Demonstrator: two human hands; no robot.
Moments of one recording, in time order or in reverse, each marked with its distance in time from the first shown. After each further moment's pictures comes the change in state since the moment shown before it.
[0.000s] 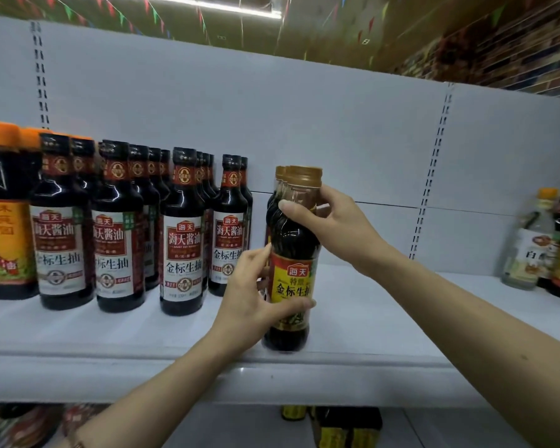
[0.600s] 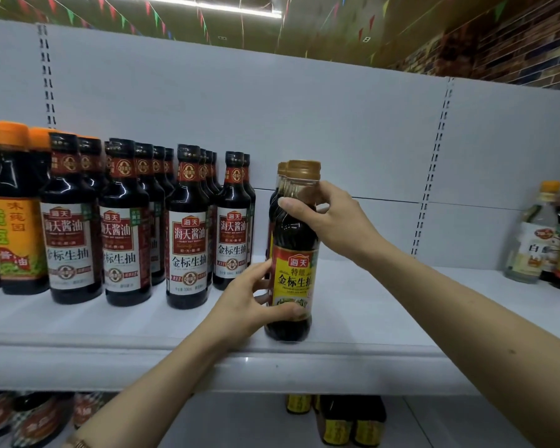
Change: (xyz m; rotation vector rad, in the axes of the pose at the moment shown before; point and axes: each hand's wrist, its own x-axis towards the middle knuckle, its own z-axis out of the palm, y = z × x) left_hand -0.010 0.000 -0.013 -0.160 -0.187 -0.185; right_hand -0.002 0.002 0.005 -0.085 0.057 -0.008
